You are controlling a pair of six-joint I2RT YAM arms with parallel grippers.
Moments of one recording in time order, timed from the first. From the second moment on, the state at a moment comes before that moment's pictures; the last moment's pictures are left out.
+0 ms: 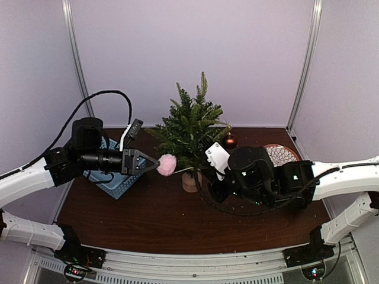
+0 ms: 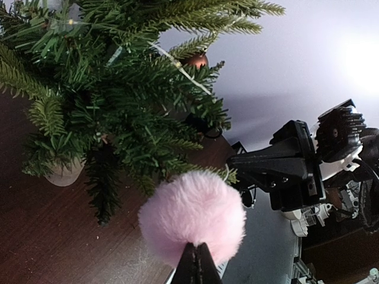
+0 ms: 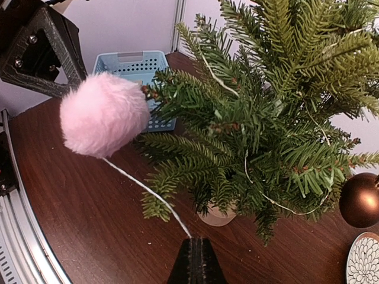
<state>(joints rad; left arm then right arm) -0.77 1.04 0.88 -0.18 0.54 -0.59 1.33 1.34 1.10 -0.24 0.58 0.13</state>
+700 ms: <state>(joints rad) -0.79 1.09 0.91 -0.18 0.53 -0.57 1.33 1.36 1.06 -0.21 0.53 0.11</state>
